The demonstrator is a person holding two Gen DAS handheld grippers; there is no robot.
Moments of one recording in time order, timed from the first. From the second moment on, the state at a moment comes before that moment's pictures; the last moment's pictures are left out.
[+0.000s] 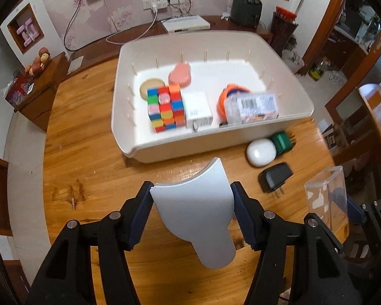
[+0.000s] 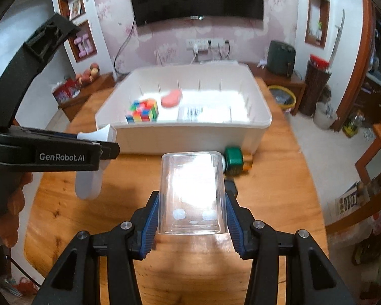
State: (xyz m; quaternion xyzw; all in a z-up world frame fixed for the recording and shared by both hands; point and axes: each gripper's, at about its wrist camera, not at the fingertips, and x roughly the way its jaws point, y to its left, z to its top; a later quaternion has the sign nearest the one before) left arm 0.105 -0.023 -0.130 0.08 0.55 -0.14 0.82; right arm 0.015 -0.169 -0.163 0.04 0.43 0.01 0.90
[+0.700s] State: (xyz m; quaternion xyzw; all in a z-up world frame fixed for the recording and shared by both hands) left arm 0.161 -0.020 -0.018 0.04 0.46 -0.17 0.87; right arm 0.046 -0.182 -0.055 0.02 0.29 -0.02 0.96
